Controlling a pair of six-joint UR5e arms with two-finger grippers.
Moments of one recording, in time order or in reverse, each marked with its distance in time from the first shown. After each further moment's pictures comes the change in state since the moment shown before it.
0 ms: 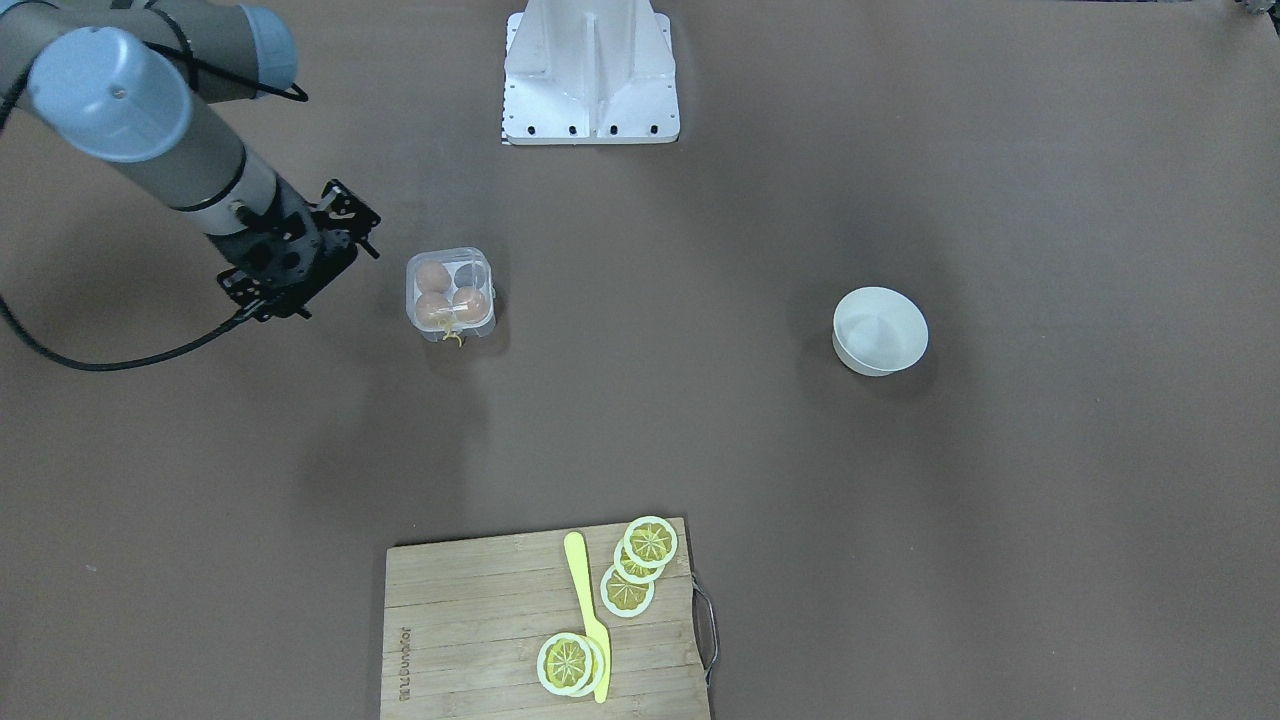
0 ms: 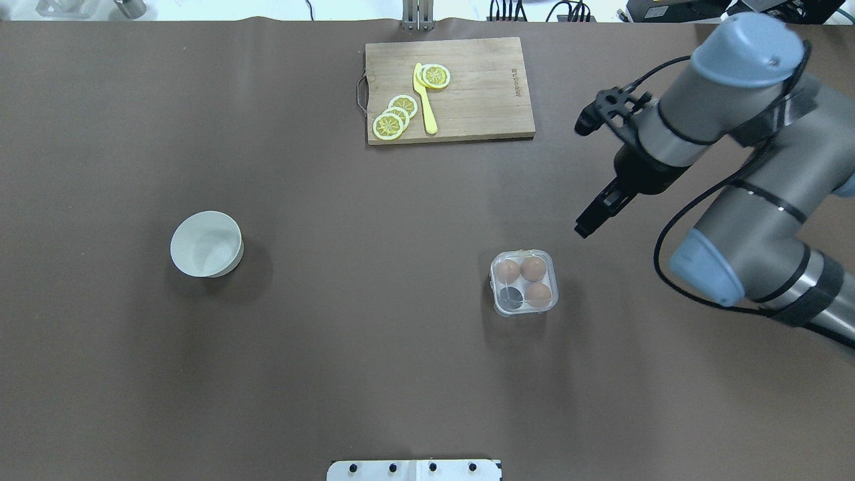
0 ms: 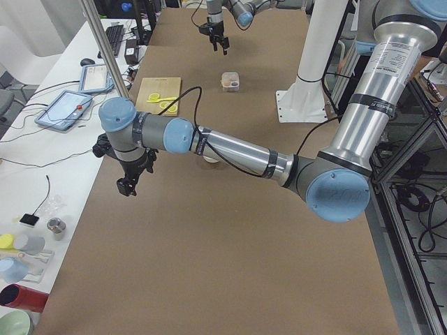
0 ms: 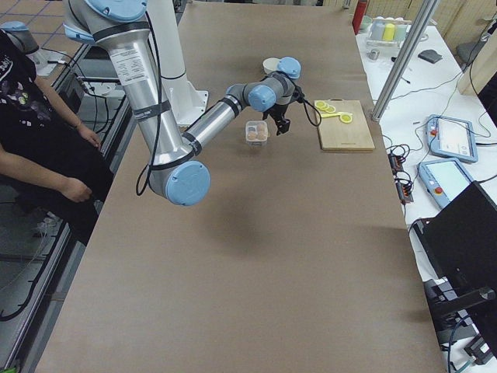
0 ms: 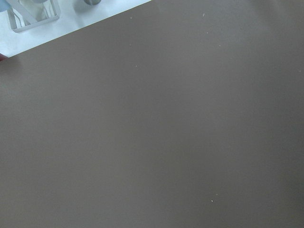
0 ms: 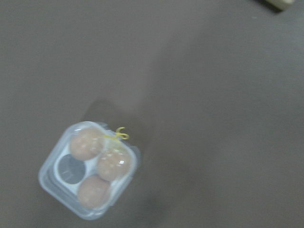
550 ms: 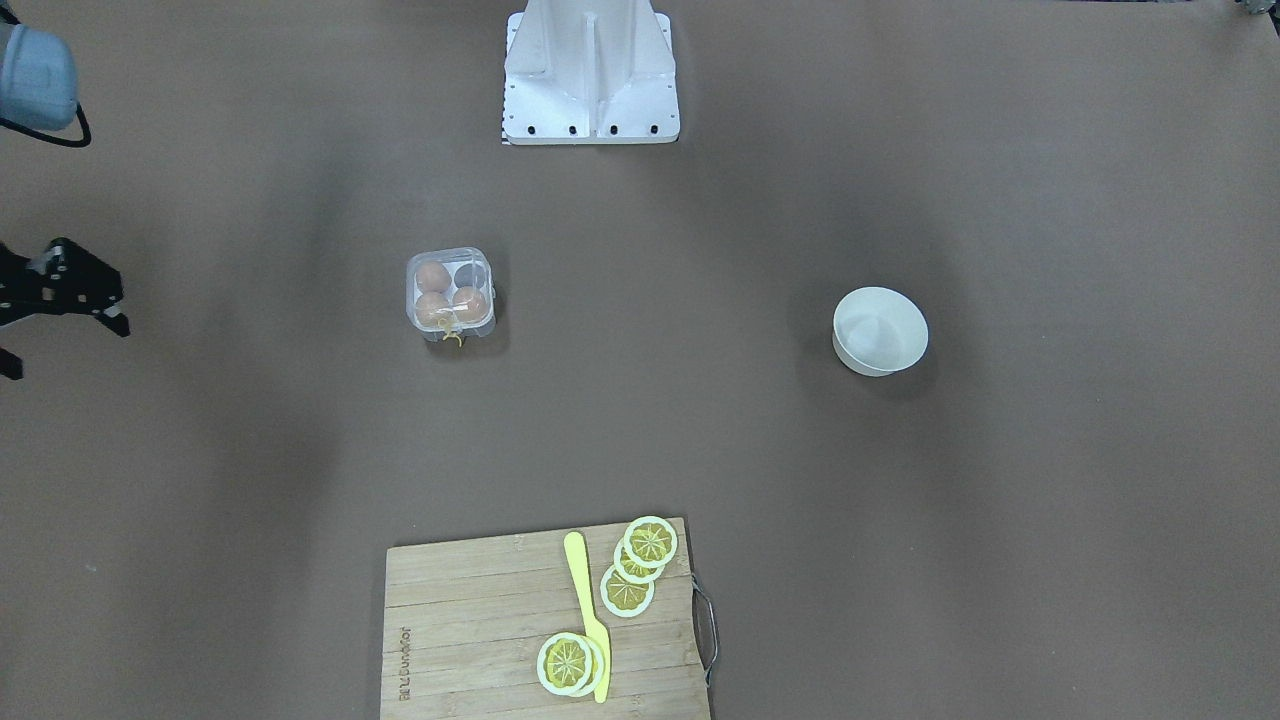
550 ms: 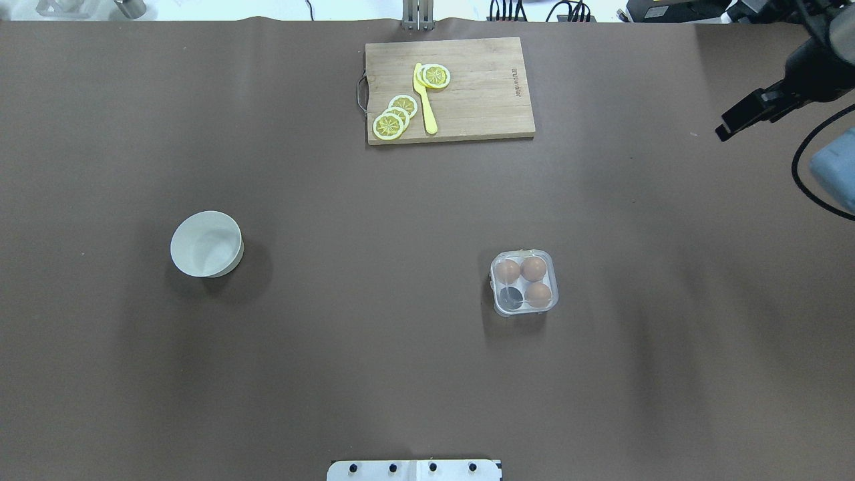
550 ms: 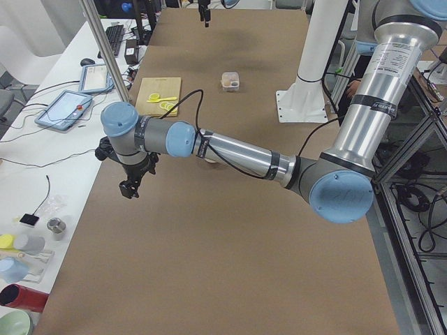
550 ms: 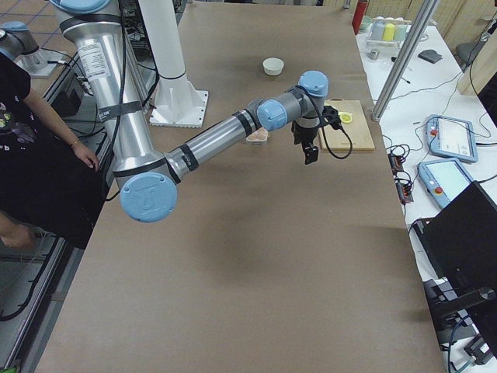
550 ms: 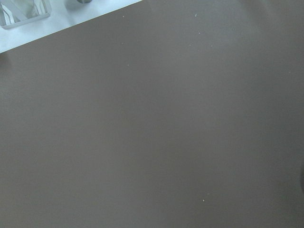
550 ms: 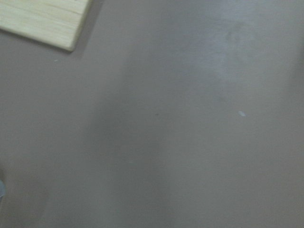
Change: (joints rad) left arm 0.000 0.033 0.000 -0.014 -0.004 0.000; right arm 0.306 -0.081 -0.052 -0.005 -0.037 0.000
